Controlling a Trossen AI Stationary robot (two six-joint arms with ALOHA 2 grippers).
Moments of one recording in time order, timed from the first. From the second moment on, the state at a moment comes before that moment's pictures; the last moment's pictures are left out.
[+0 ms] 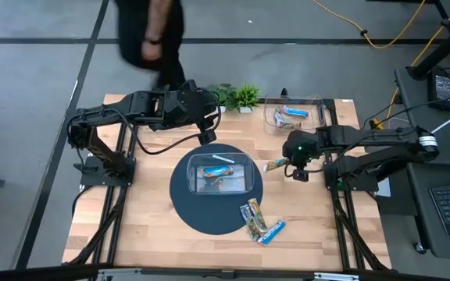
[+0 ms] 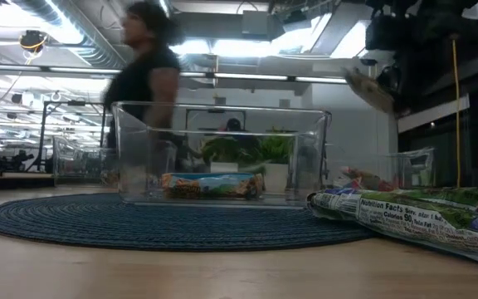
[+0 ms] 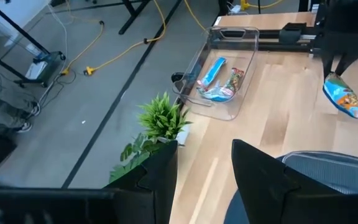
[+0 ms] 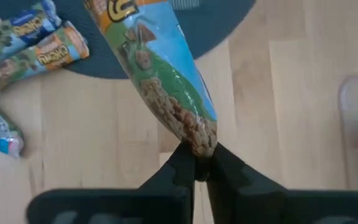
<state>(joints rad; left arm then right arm) 0.03 1.57 1.93 -1.03 -0.53 -0.01 -0.07 1.07 0.85 -0.91 -0.02 0.03</state>
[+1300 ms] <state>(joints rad) 0.03 1.57 1.93 -0.94 -0.53 0.05 -0.15 1.62 1.67 -0.86 -0.13 -0.32</state>
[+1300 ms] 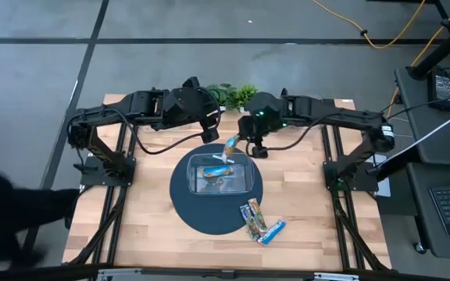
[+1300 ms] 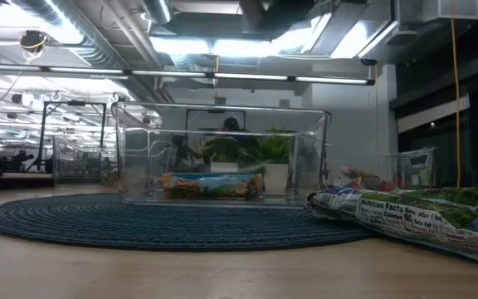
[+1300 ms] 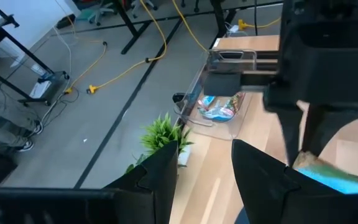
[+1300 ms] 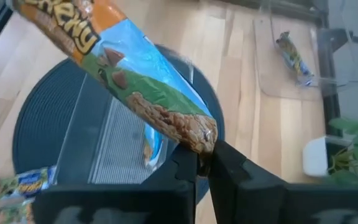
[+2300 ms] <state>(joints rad) 0.03 1.42 1.93 -0.94 -0.59 0.03 -0.15 1.88 1.63 -0.81 -0.20 -0.29</state>
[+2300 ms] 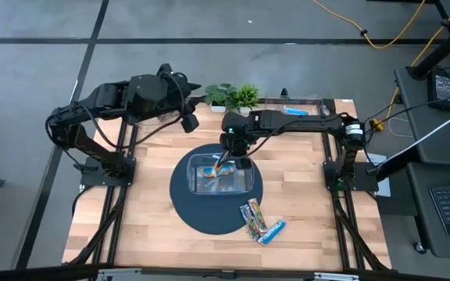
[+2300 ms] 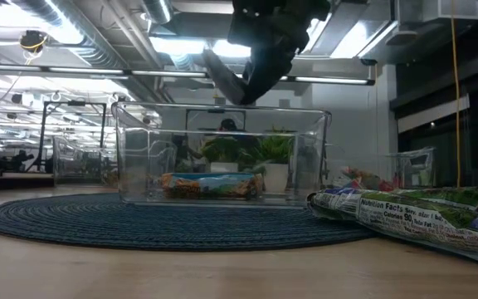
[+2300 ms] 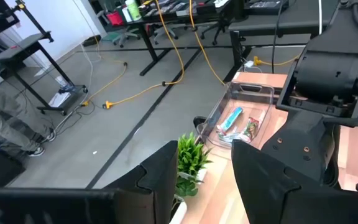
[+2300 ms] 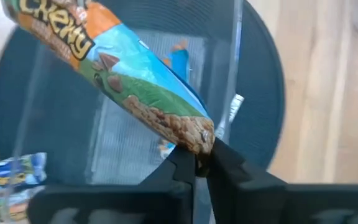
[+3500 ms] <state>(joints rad) 0.03 1.42 1.93 -0.98 -0.47 0.06 -0.03 1.89 1.29 -0.57 -0.10 0.12</state>
